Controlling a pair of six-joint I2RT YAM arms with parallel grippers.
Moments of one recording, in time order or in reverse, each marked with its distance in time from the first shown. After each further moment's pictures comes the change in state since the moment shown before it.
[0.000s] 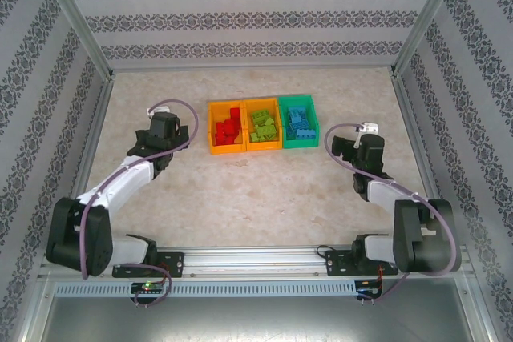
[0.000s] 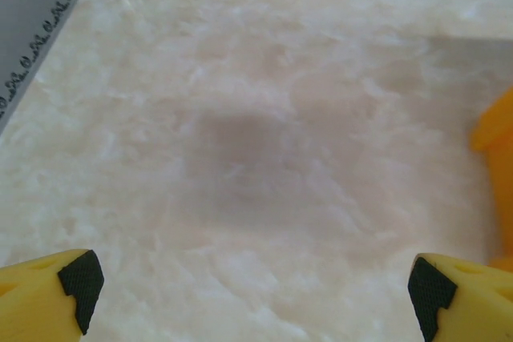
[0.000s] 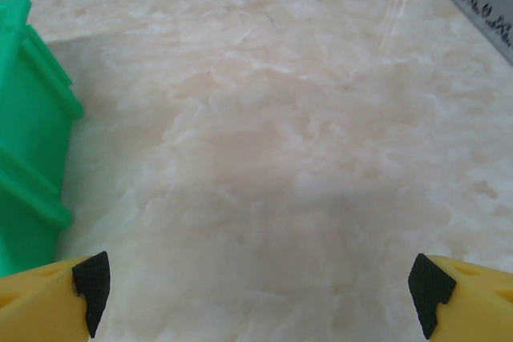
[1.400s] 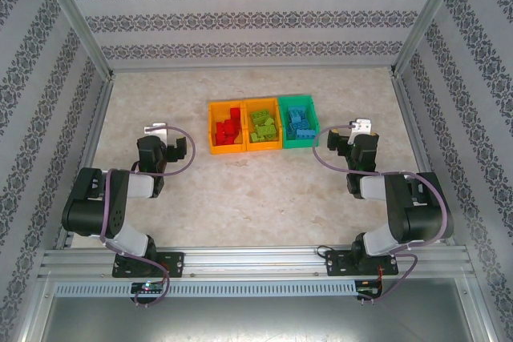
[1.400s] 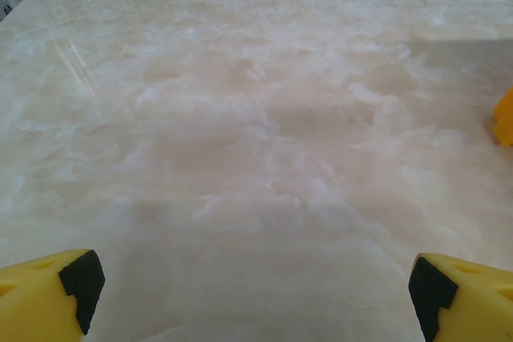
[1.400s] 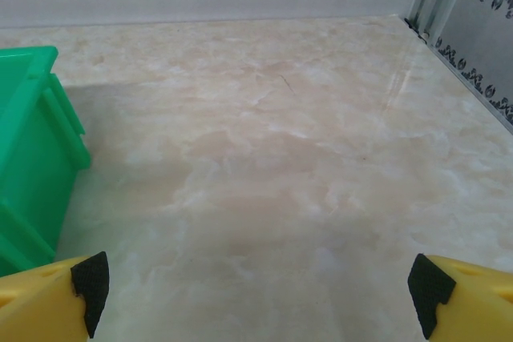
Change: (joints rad) left arm 0.178 0.217 -0.338 0.836 0.329 0.168; right arm 0.040 0.190 -0.021 0.352 0.031 -0.077
